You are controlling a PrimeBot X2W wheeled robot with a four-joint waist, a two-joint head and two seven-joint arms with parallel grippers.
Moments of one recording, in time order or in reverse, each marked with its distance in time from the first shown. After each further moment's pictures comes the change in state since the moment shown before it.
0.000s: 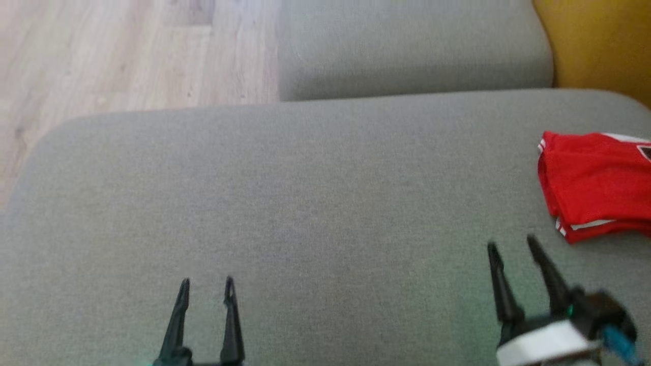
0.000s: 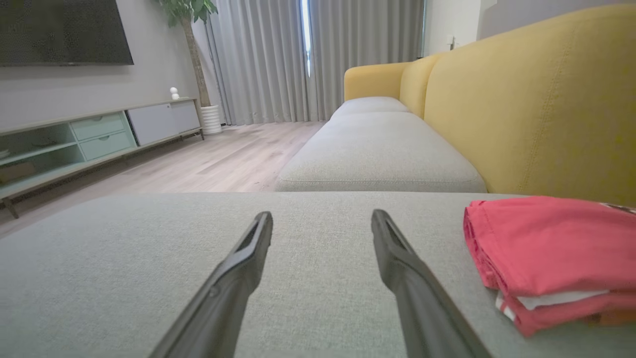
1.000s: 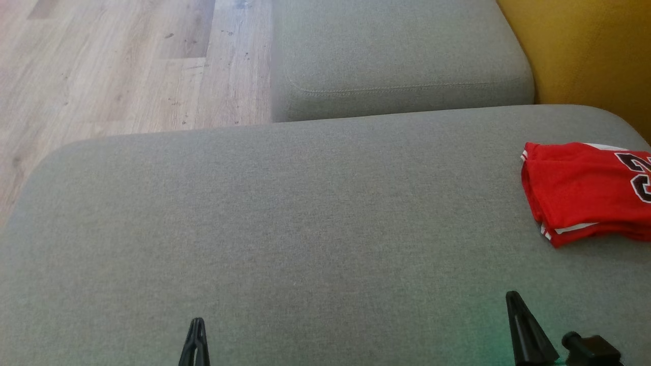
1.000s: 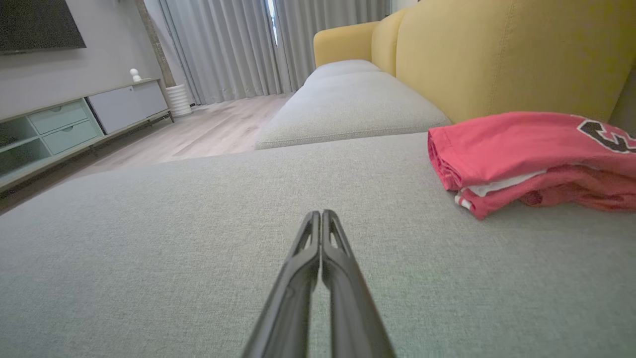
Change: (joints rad) left arm 0.107 0.000 0.067 0.073 -0.019 -0.037 0.005; right arm 0.181 0.083 -0.056 0.017 -0.035 0.000 0.002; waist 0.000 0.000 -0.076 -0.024
